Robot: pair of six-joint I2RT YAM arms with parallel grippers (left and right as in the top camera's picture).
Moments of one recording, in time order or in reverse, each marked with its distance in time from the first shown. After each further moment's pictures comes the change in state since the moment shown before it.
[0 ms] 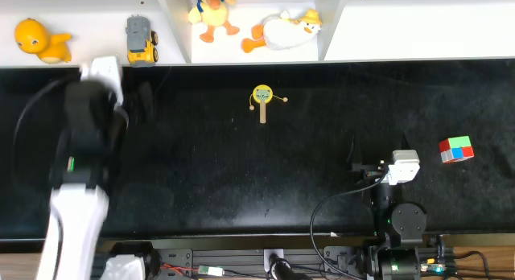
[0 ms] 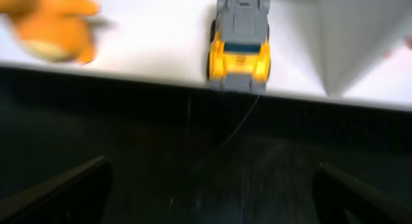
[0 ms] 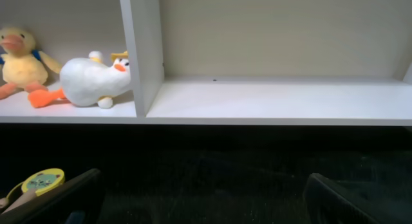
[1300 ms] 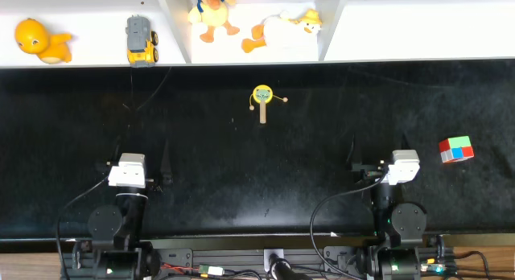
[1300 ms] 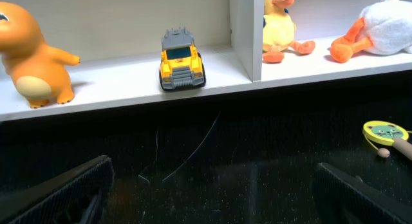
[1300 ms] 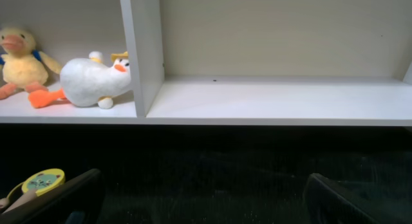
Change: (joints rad) left arm -0.002 -0.979 -0.785 0.334 0.192 0.177; right arm 0.000 0.000 0.000 0.000 0.000 0.000
